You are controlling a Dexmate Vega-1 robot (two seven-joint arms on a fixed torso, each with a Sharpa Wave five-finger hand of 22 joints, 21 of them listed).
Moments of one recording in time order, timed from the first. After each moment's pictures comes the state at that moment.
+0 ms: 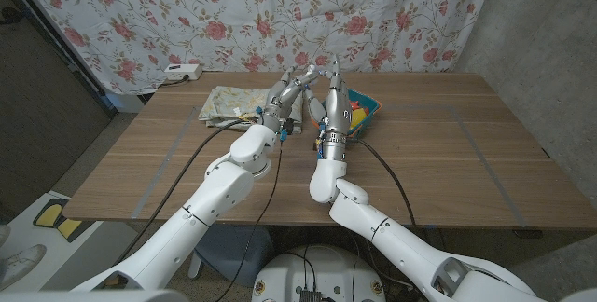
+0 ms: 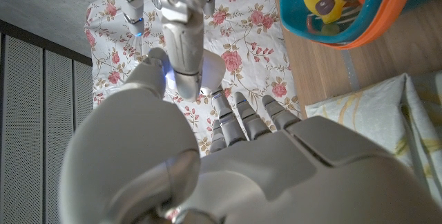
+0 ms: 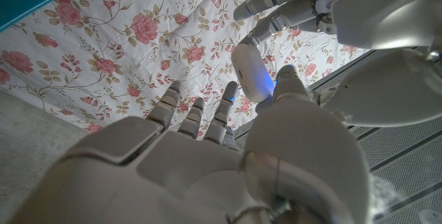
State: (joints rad) left arm 0.96 0.42 0.46 -1.91 -0.54 0.05 0.34; left_hand 0.97 0.05 0.45 -0.16 0.23 0.01 -0.06 0.19 0.18 0.54 -0.14 0.55 0.34 0.25 -0.12 0.22 0.23 0.10 0.06 0.20 0.17; right arm -0.84 -0.11 -0.75 -1.37 -0.58 0.04 -1.10; right_hand 0.89 0.11 0.12 -0.14 0.18 -0.17 -0.10 0.19 0.19 0.25 -0.16 0.54 0.60 0.02 -0.03 0.23 0.25 0.13 0.12 0.19 0.17
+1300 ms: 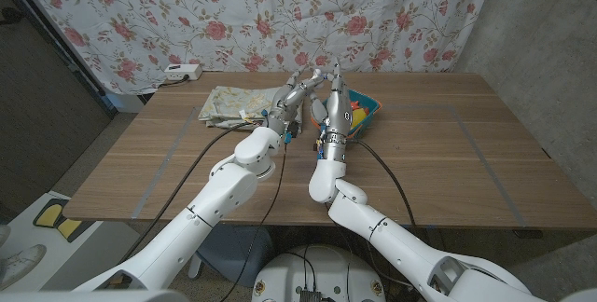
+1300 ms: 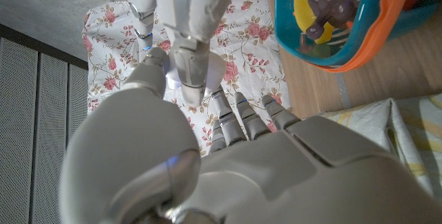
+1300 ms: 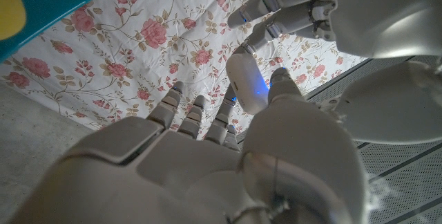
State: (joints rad) left arm 0.95 0.41 0.49 -1.89 -0.56 0.06 0.33; left_hand 0.97 0.05 0.44 -0.17 0.24 0.01 -0.06 0.19 0.18 0.54 -0.14 0.55 0.34 0.24 -0.11 0.22 0.22 0.10 0.06 0.20 0.17; right arm -0.84 -0.09 -0.73 -1.33 -0.55 0.06 -1.12; right_hand 0.92 0.17 0.16 -0.13 0.18 -0.12 -0.14 0.20 0.19 0.26 -0.21 0.64 0.68 0.05 -0.04 0.25 0.29 0.14 0.08 0.19 0.17
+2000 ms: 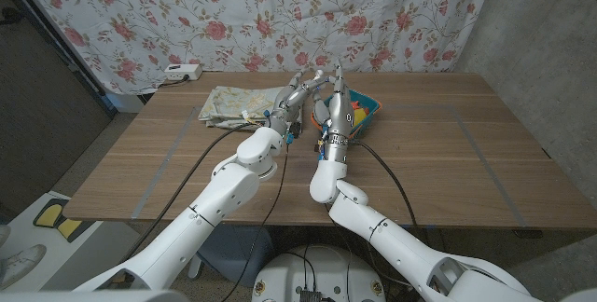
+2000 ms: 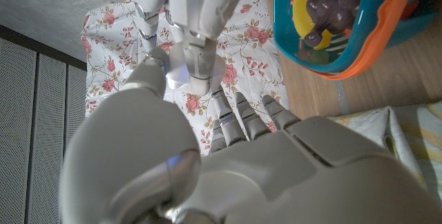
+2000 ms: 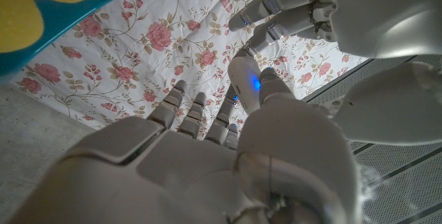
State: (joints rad) left arm 0.94 0.41 0.50 -1.88 -0.56 0.06 0.33; left_hand 0.97 0.05 0.45 -0.17 0.24 0.01 -0.06 0.19 0.18 0.54 -0.14 0.55 0.34 0.24 -0.11 0.22 0.22 0.10 0.06 0.20 0.17; right arm -0.85 -0.09 -0.72 -1.32 -0.54 0.09 -1.12; right_hand 0.98 0.20 0.21 -0.13 0.18 -0.09 -0.17 0.20 0.19 0.29 -0.21 0.70 0.72 0.08 -0.04 0.27 0.31 0.17 0.06 0.19 0.17
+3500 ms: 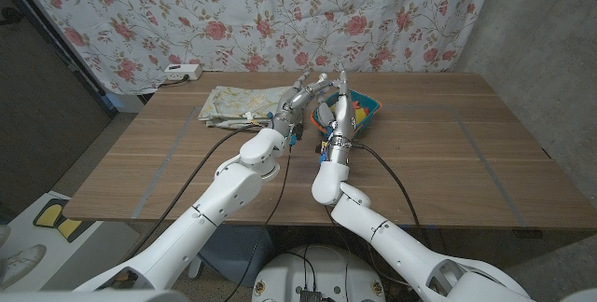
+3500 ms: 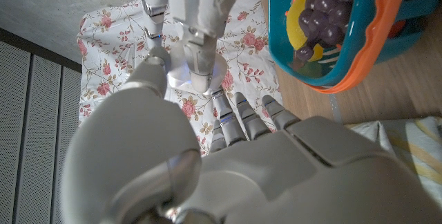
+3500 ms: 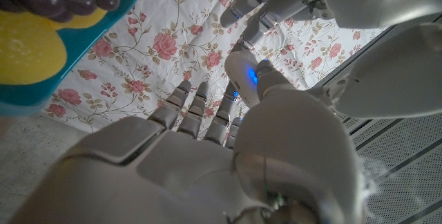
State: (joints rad) left arm 0.93 0.40 0.51 -1.87 -0.58 0.07 0.32; left_hand 0.98 0.06 0.44 -0.16 0.24 0.01 -0.06 0.19 0.18 0.53 -0.15 0.55 0.34 0.24 -0.11 0.22 0.22 0.10 0.06 0.20 0.17; right arm -0.86 -0.07 -0.68 -1.27 -0.45 0.24 -1.12; right_hand 1.09 0.19 0.36 -0.12 0.18 0.01 -0.20 0.20 0.19 0.39 -0.16 0.79 0.75 0.18 -0.04 0.34 0.40 0.19 0.01 0.19 0.17
